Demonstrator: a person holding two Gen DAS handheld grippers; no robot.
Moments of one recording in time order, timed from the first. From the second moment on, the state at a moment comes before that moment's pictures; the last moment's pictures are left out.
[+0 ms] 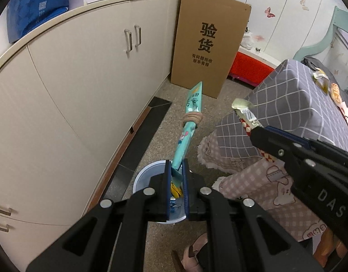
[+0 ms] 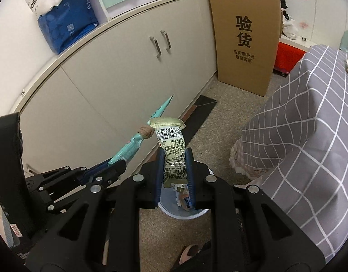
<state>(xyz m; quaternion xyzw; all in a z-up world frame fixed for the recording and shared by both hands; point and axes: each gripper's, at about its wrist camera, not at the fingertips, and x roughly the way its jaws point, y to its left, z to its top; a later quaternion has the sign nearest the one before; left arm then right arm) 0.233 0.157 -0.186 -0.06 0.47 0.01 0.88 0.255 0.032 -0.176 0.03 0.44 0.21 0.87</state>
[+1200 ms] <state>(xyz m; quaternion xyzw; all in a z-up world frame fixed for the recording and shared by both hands) 0.232 0.212 -0.187 -0.10 0.46 0.11 0.88 0.265 0.053 -0.193 0.04 0.45 0.22 0.86</state>
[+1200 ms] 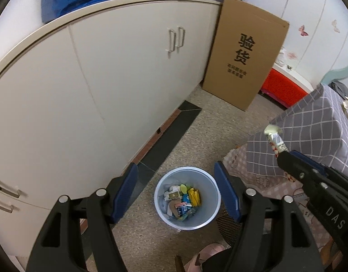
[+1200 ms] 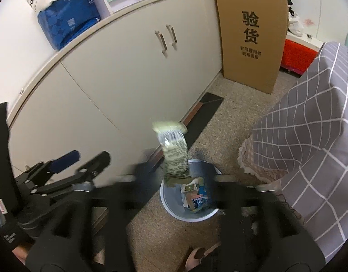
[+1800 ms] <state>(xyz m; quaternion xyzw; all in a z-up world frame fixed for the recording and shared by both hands) 0.245 0.170 -0.145 -0.10 0.43 0.08 0.89 0.248 -0.024 -0.134 0.07 0.37 0.16 0.91</state>
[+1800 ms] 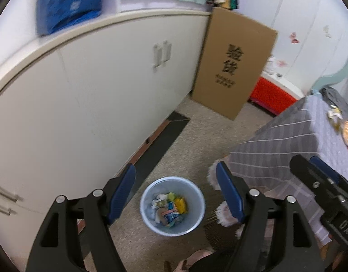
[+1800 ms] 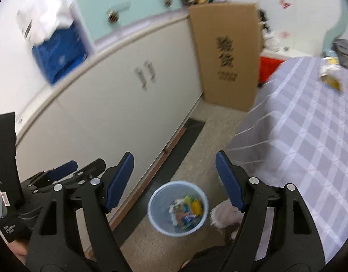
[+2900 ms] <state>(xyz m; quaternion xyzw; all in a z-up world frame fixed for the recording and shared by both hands) 0.420 -0.198 -0.125 -0.03 0.44 -0.14 0.89 0.303 -0.349 -0.115 0.17 0.34 -0.07 0.92</state>
